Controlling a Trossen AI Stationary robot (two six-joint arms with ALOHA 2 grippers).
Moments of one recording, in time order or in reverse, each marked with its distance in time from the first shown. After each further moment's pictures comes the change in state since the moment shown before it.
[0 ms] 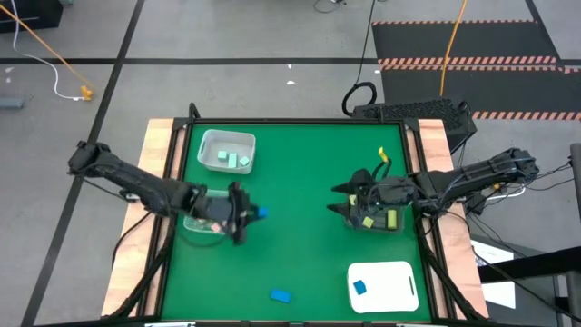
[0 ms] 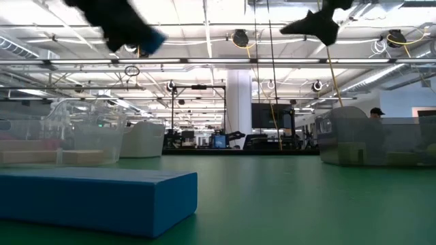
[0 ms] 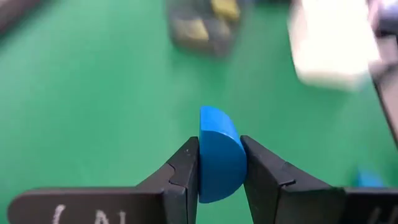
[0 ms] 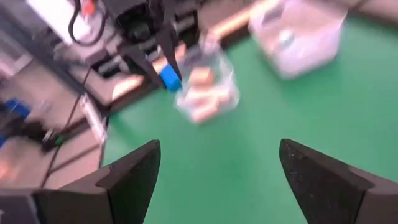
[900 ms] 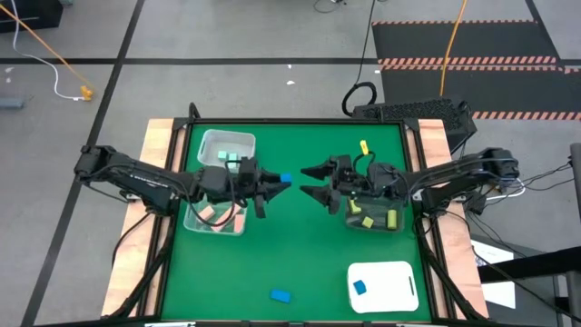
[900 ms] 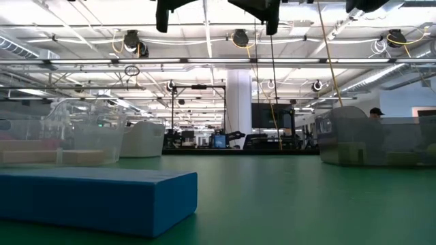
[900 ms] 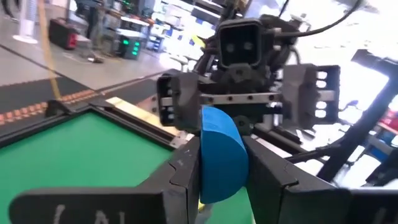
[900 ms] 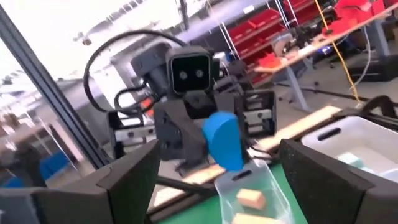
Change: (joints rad) left arm 0.195 0.104 0.001 0.783 0.037 0.006; right arm -0.119 0.293 0.000 0.821 -0.088 -0.129
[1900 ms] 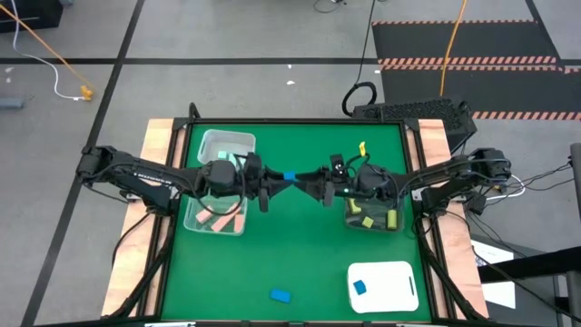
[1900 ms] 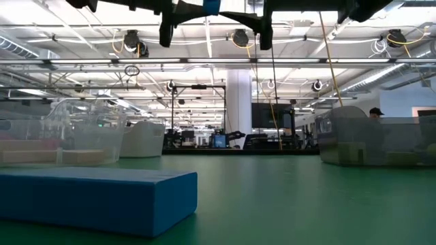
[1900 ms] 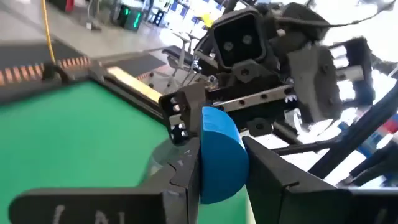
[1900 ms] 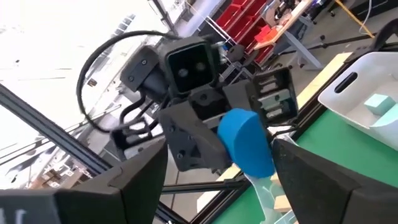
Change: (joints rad) left arm 0.081 0.021 -0.001 -0.067 0.108 -0.136; right arm -0.019 0.089 0.001 0.063 0.002 0.368
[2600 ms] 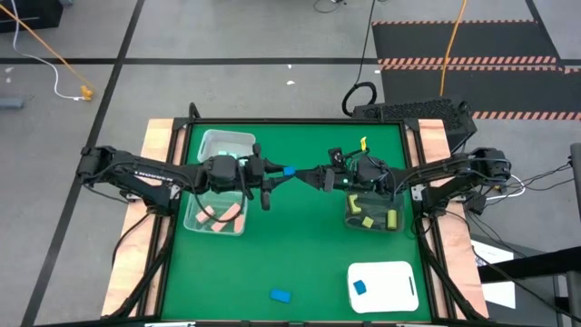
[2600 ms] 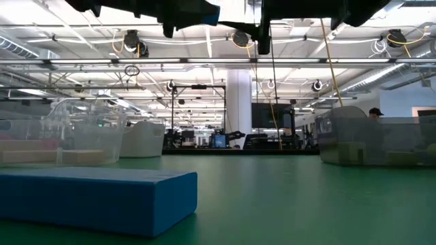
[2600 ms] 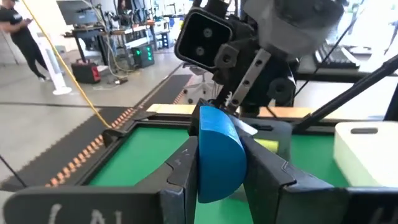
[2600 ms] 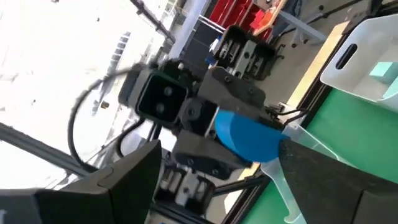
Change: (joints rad) left arm 0.052 0.000 0.000 -0.020 0.007 0.575; right arm -0.071 0.000 0.000 -0.007 -0.076 0.233
